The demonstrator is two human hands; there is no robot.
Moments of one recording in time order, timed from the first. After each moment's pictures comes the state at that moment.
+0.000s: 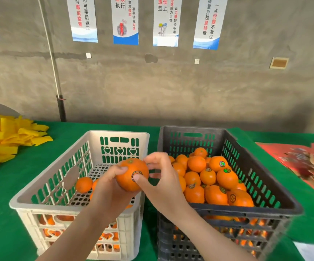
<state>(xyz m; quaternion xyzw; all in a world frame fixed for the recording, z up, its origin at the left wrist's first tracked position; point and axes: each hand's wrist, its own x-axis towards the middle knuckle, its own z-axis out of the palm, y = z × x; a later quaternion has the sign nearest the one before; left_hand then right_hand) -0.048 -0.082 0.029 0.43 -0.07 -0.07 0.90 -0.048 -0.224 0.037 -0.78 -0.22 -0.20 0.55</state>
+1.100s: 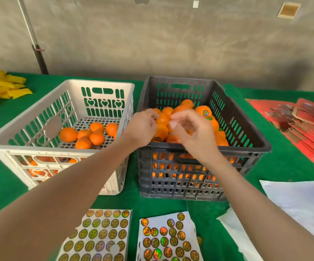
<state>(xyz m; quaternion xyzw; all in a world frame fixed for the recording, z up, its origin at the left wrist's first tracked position) 0.003 -0.181 -0.001 0.91 -0.16 0.19 0.32 -0.056 -0.346 0.019 -0.80 -0.26 -0.26 0.47</state>
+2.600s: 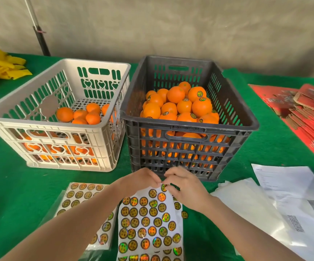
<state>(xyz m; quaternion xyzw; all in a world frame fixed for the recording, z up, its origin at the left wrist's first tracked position) -0.111 -0.218 -0.108 0.82 -0.04 -0.34 0.46 -0.135 -0.401 -0.132 -0.91 -0.33 -0.08 0.24</state>
